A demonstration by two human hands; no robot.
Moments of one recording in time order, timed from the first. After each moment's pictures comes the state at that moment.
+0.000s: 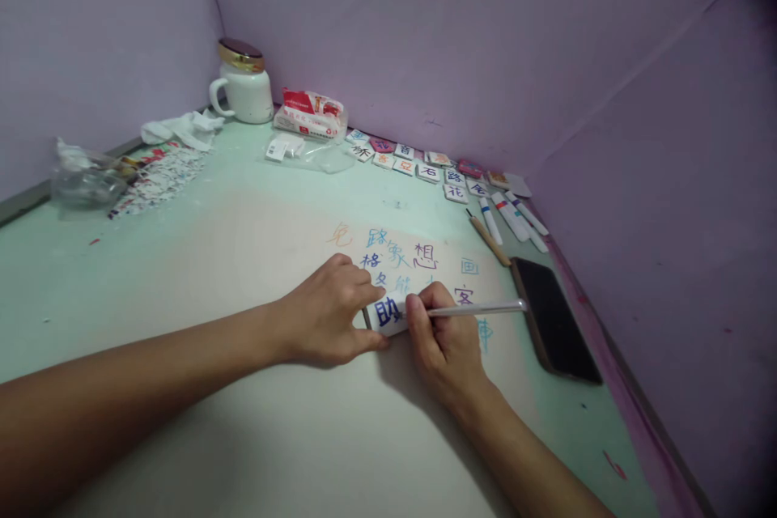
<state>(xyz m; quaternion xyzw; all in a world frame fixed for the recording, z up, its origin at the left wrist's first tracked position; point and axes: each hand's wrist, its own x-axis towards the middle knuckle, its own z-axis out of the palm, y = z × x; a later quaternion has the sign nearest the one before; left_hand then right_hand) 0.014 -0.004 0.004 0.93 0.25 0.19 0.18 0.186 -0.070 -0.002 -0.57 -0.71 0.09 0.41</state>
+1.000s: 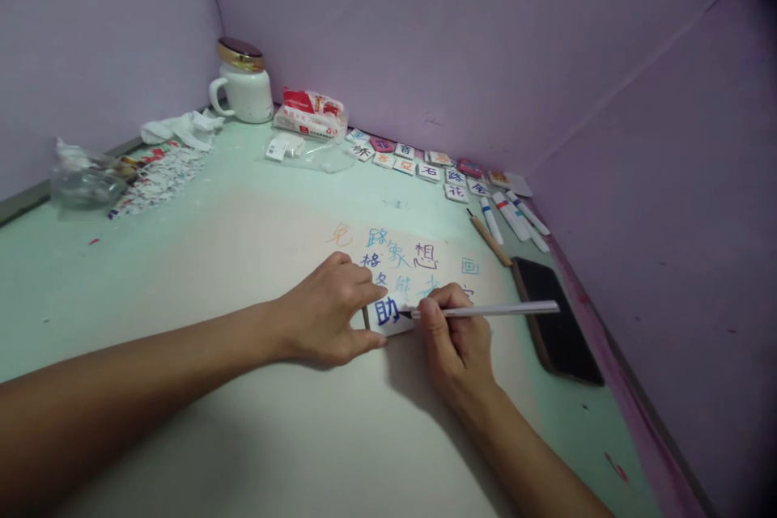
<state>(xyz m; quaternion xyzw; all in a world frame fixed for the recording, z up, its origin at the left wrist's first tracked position) 0.010 -0.002 0.006 0.94 0.24 0.17 0.19 0.190 -0.075 -0.001 -0.56 -0.67 0.12 0.46</state>
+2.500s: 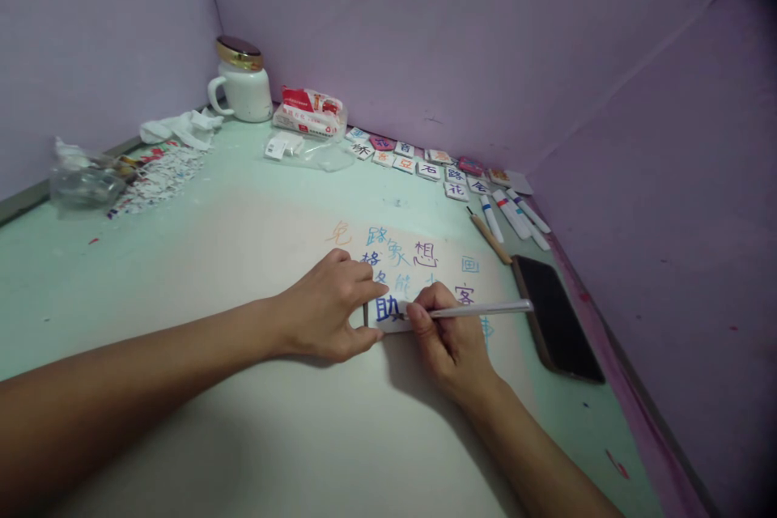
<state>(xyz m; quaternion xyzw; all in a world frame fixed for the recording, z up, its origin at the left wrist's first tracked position) 0.013 0.000 0.009 0.94 0.24 0.16 0.17 0.199 -0.071 0.000 -0.52 -0.74 0.15 0.39</state>
